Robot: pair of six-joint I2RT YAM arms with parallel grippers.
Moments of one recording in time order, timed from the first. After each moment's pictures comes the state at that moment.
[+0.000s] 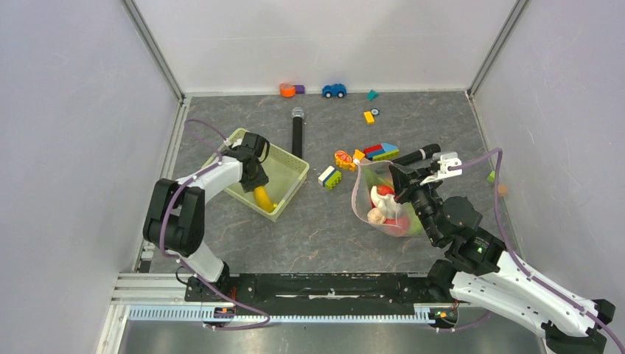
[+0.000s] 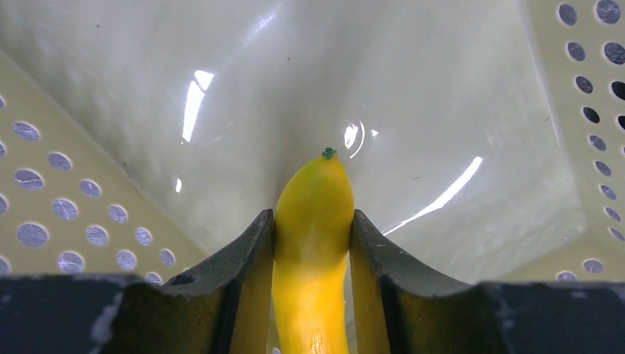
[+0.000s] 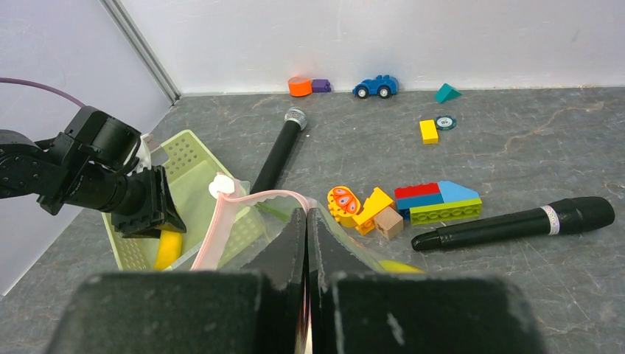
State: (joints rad) left arm -0.30 1.63 0.99 -0.53 -0.26 -0.72; right arm 0.95 0.55 0.67 -0.05 0.63 0.22
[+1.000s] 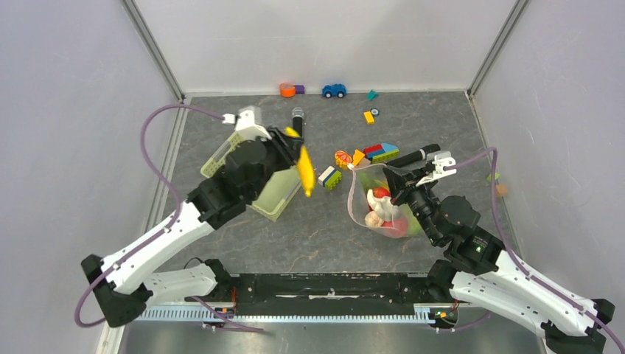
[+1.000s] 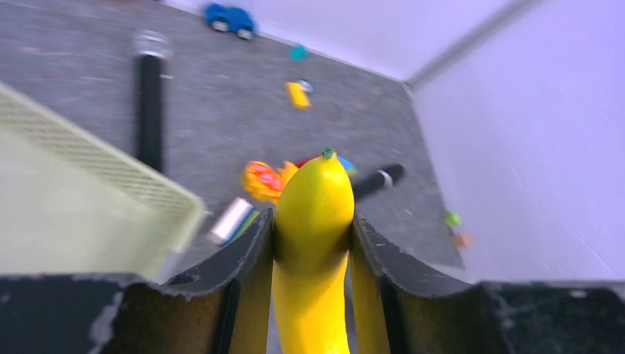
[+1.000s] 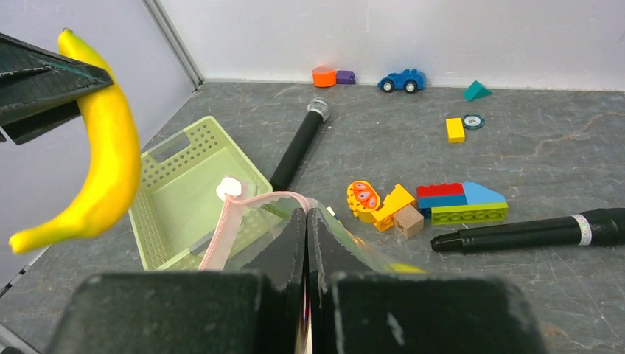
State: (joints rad) left arm -0.78 1.02 1.10 -0.31 -0.50 -0.72; right arm 0.95 0.55 0.67 -0.05 0.54 0.23
